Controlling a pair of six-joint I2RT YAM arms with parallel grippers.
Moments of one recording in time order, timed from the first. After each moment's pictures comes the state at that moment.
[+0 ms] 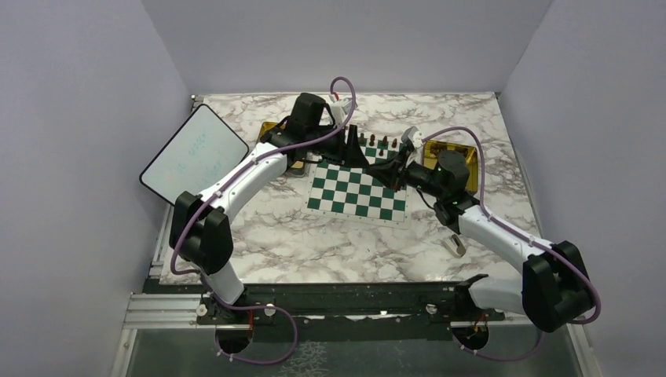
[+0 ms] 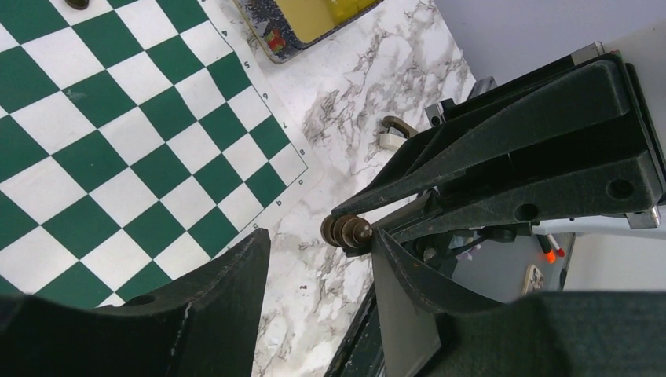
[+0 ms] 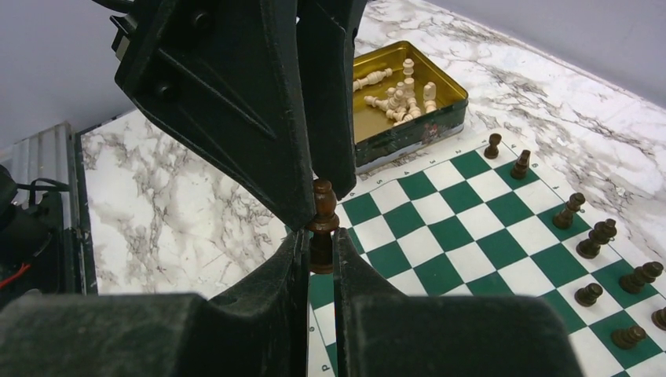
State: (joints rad) left arm -0.55 1.67 1.47 -0.40 0.68 -0.36; right arm 0.43 1.24 0.65 0.58 -0.63 0.10
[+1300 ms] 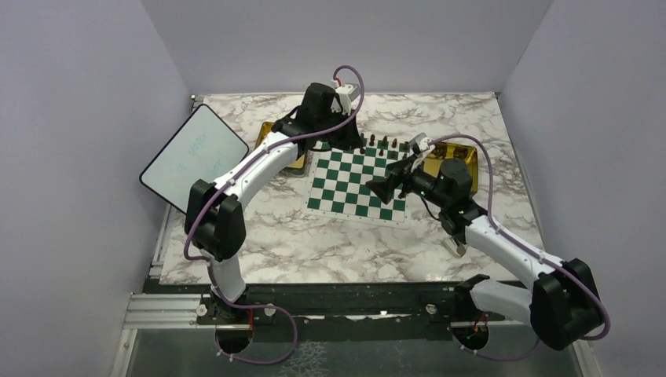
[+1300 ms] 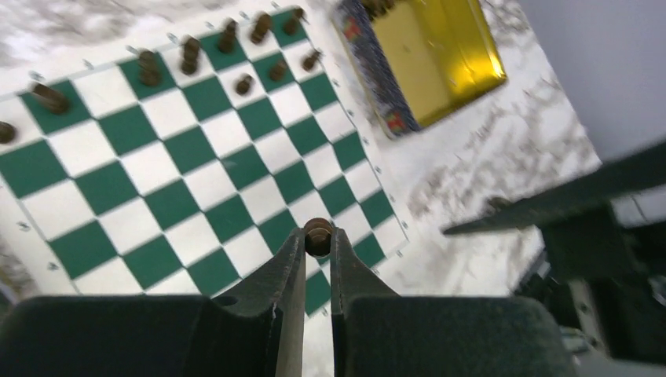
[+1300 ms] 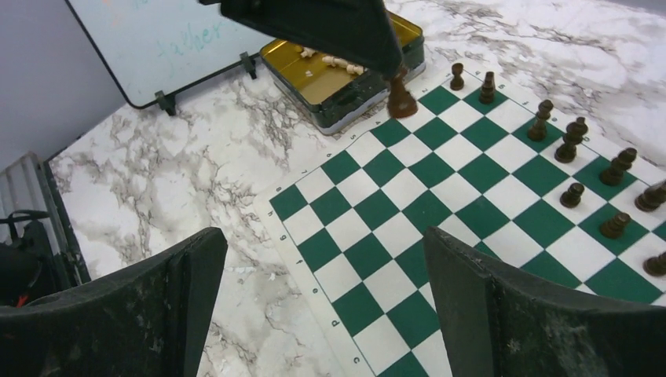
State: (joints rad) left arm -0.56 1.78 1.60 -0.40 0.44 -0.29; right arm 0.44 1.15 0.59 0.44 -0.47 0.17
